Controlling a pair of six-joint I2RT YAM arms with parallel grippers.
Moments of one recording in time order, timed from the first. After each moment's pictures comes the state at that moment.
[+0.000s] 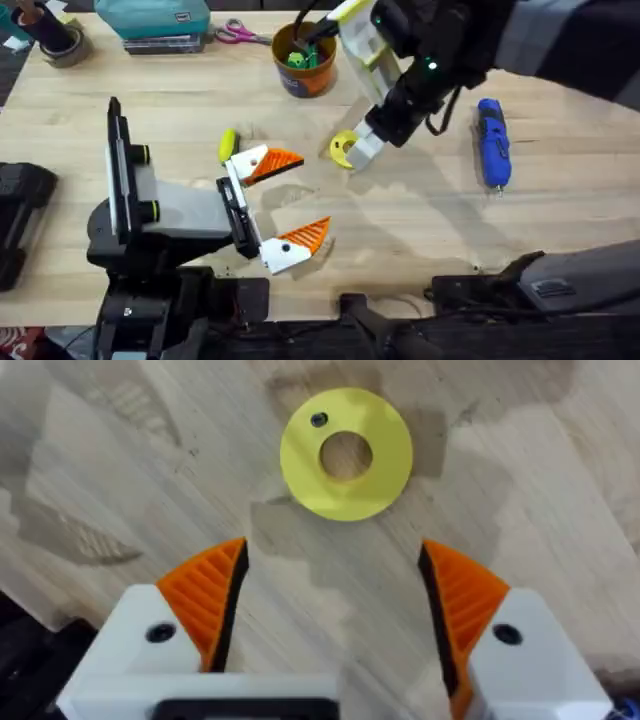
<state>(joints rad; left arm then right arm) 0.00 0.01 0.01 -0.13 1.17 0.02 0.55 1.63 1.30 -1.07 -0.14 -0.26</state>
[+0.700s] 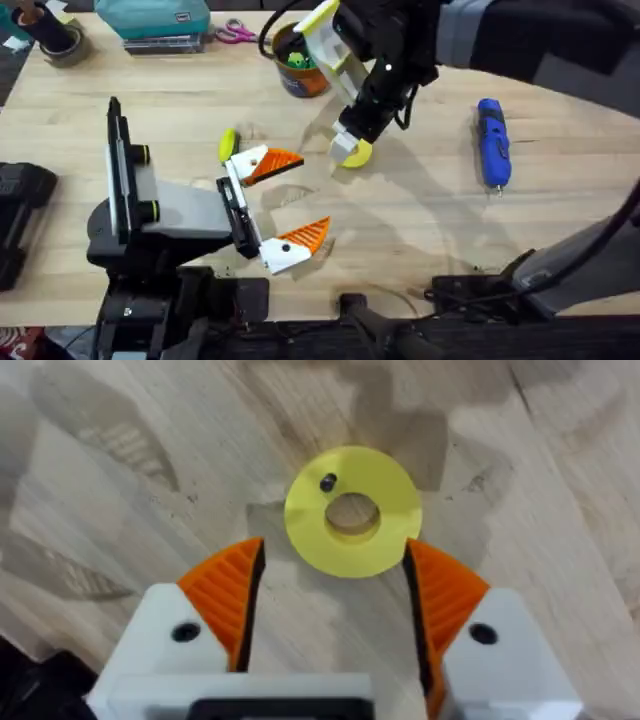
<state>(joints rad) 0.00 0.01 0.01 -0.13 1.17 0.02 0.62 1.79 1.41 -1.04 -0.11 -0.27</state>
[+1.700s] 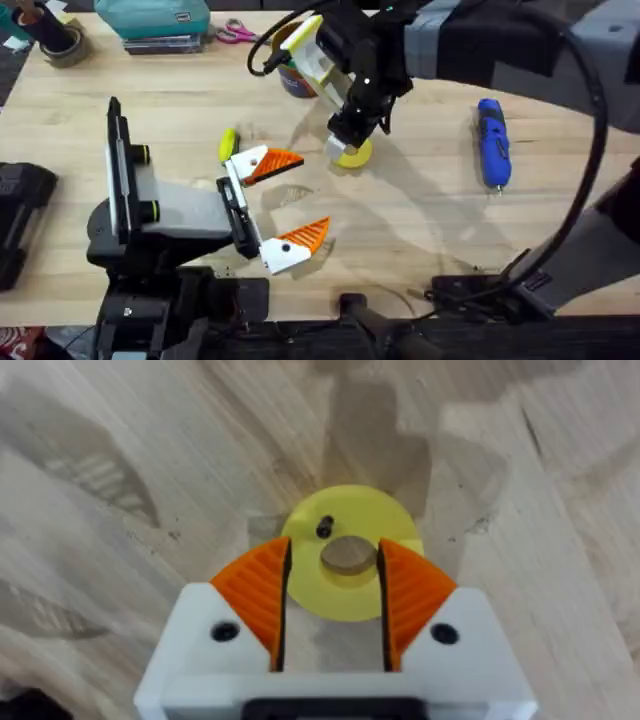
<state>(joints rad) 0.00 0.01 0.01 -0.13 1.17 0.02 0.65 1.88 1.41 -0.96 -0.07 -0.27</state>
